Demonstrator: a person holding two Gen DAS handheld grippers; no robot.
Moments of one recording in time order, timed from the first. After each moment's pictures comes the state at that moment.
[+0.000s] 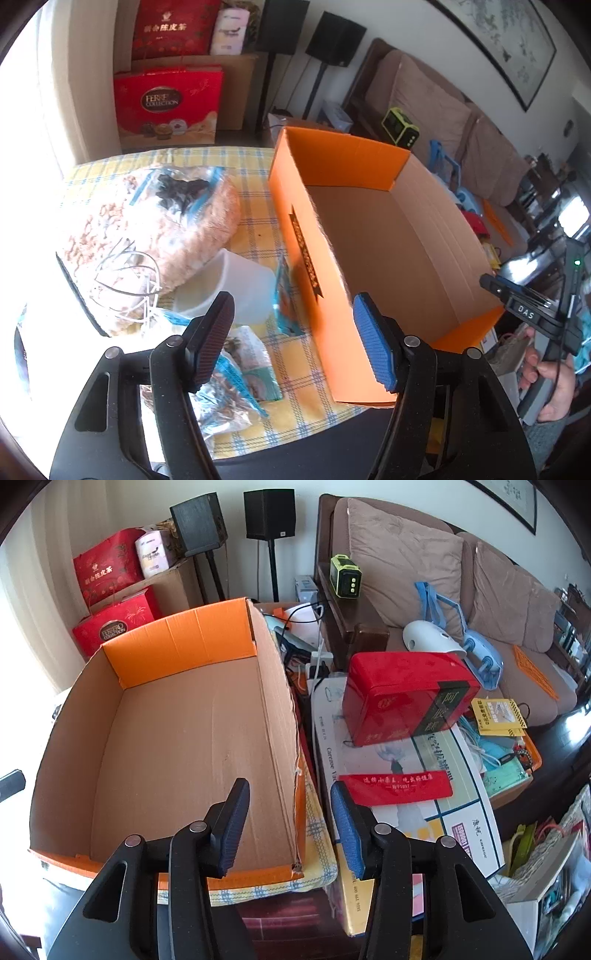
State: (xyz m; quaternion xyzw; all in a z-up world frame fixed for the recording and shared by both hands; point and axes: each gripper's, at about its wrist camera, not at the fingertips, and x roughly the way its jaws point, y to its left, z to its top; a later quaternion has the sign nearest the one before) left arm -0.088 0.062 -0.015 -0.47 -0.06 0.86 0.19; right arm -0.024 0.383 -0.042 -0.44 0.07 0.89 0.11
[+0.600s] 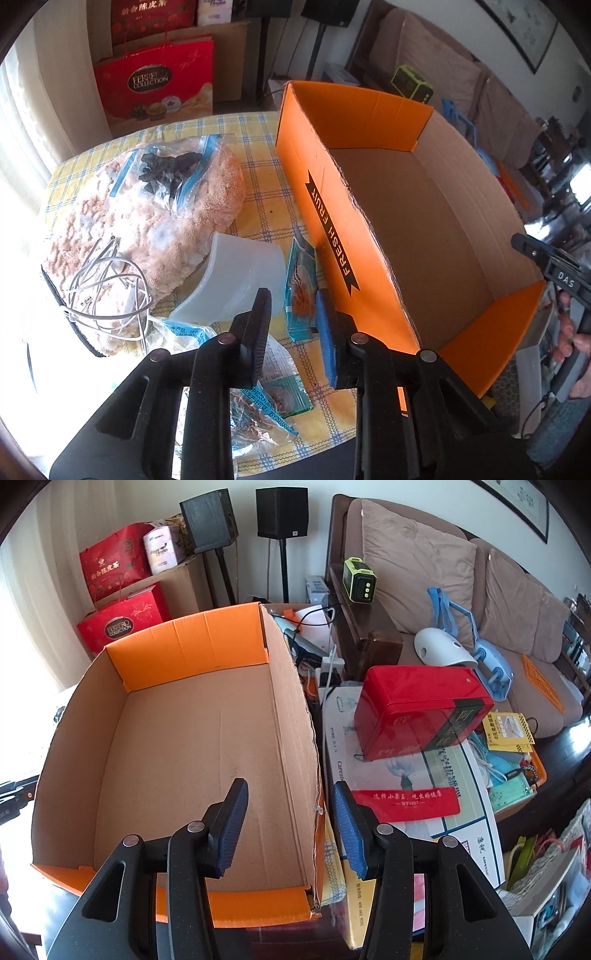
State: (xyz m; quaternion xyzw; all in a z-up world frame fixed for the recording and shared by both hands) left arm -0.110 0.088 -0.055 -0.52 0.01 0.83 0.19; right arm -0.045 0.377 -0.041 -0.45 0.06 0.89 0.09
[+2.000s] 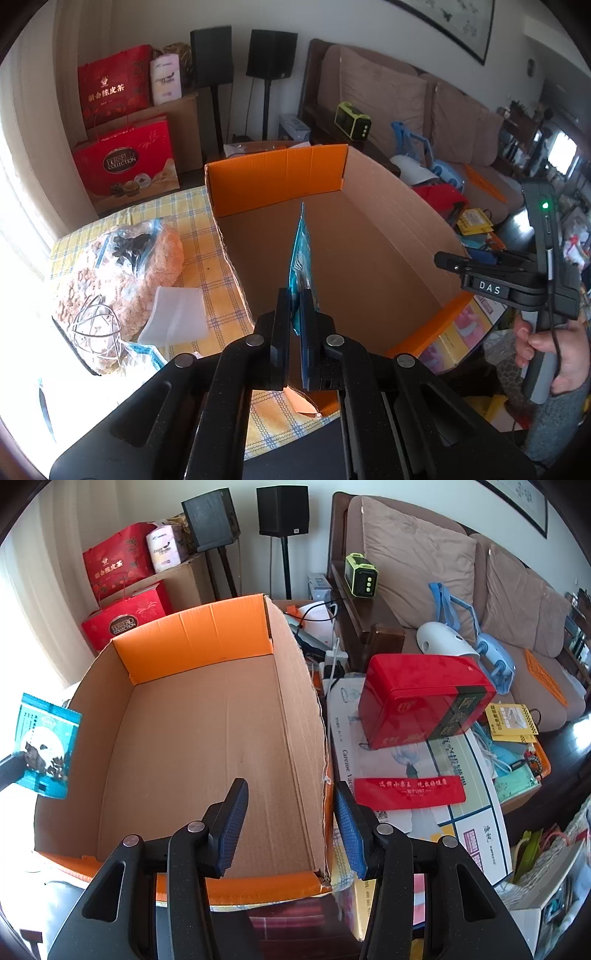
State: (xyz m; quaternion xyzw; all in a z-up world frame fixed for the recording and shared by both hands) left arm -0.052 0.143 0.008 -0.42 0.05 0.87 0.24; right arm -0.034 0.373 -0.047 -0.45 0.07 0.89 0.08
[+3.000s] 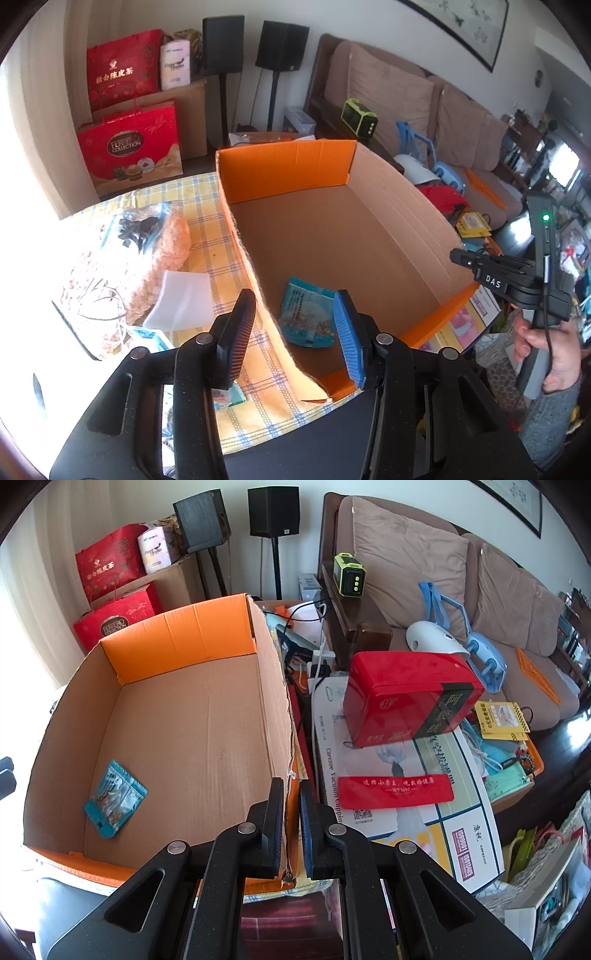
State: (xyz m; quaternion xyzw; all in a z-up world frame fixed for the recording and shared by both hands) left arm -0.054 0.116 0.010 -0.43 0.02 0.87 0.23; right arm -0.027 0.386 -0.048 -0.45 0.06 0.89 0.10
